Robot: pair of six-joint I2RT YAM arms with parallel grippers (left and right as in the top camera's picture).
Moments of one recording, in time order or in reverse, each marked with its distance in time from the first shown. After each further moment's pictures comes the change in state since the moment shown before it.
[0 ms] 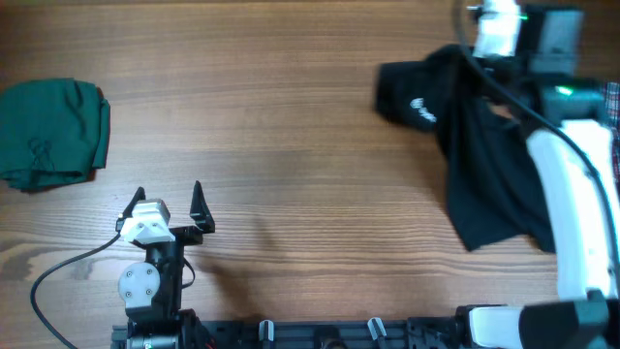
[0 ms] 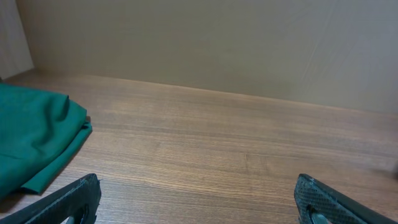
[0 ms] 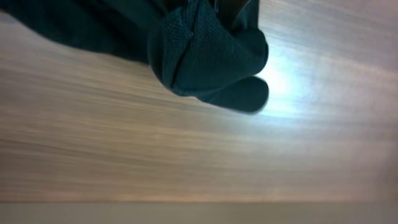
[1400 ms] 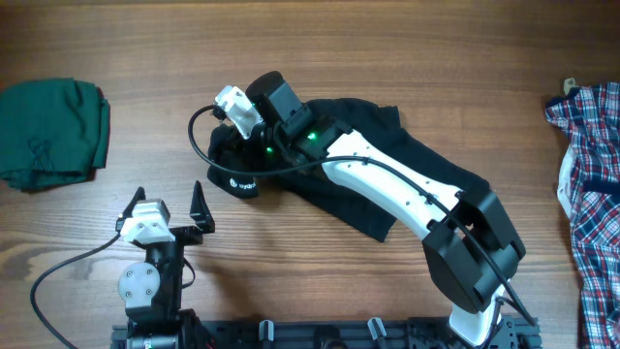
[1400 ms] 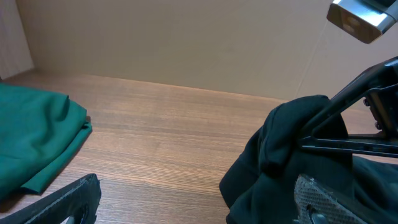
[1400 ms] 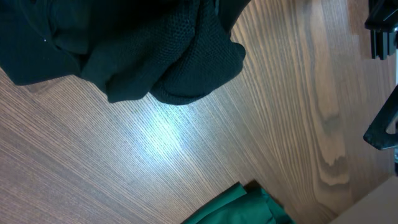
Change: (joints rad) left arm 0.000 0.000 0.000 0.000 0.000 0.000; right arm 0.723 0.402 0.002 0.444 -0.148 -0.003
